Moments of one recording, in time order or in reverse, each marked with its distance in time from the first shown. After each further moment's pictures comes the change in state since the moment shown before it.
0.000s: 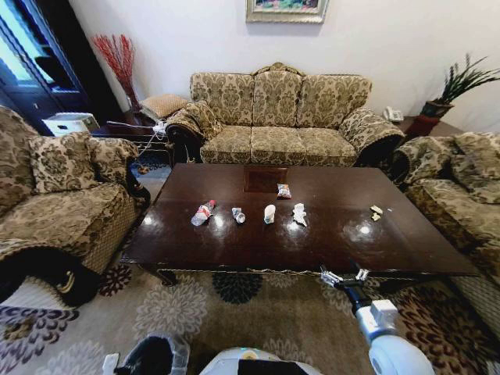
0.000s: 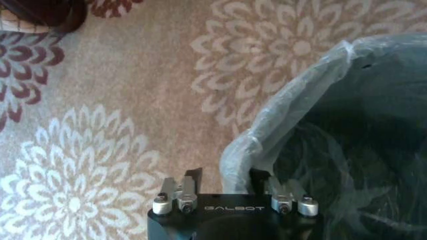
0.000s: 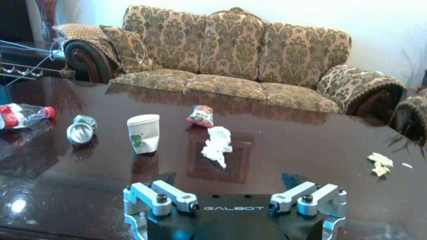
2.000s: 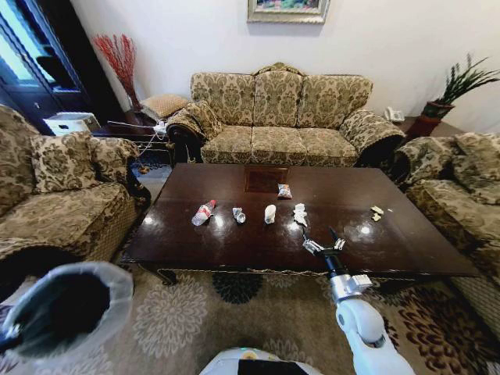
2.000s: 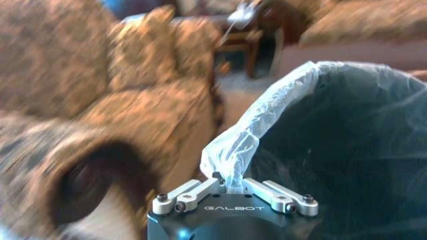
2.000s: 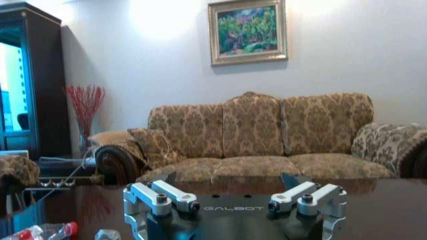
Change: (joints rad) left arm 0.902 0.053 -0.714 -1.541 -0.906 0.282 -0.061; right arm 0.315 0.116 -0.105 -0.185 0.046 0.264 -0.128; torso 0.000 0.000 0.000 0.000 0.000
